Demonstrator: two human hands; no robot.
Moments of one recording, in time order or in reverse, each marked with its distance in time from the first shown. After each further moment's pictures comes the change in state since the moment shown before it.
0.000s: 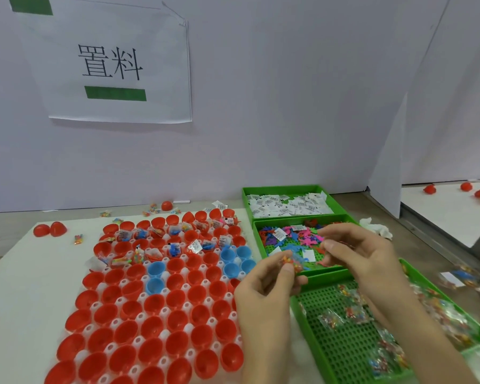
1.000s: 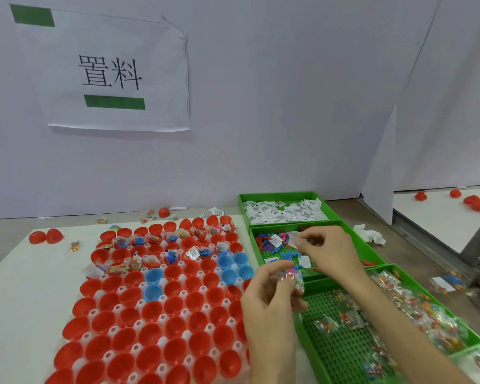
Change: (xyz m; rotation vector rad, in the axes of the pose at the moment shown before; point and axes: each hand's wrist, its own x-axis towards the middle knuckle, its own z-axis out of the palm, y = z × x) left_hand -0.006 0.004 0.006 0.078 -0.017 -0.027; right_hand 0.056 0.031 0.017 -0.635 0.006 0.027
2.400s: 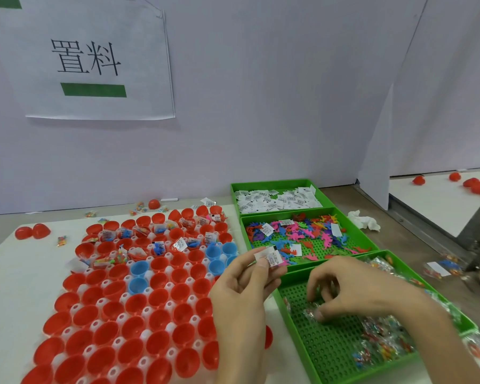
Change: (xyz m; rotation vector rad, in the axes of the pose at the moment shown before) left_hand 0.005 -0.005 -0.007 -0.101 0.039 0.024; right_hand -0.046 0.009 -0.056 -0.317 -0.756 0.003
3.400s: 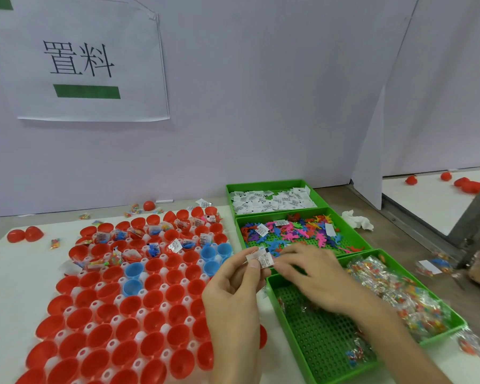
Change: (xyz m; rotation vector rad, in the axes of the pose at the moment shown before) left_hand 0.000 0.000 0.002 0.064 0.075 0.054; right_hand 0.040 -0.002 0.032 -0.125 0.329 -0.069
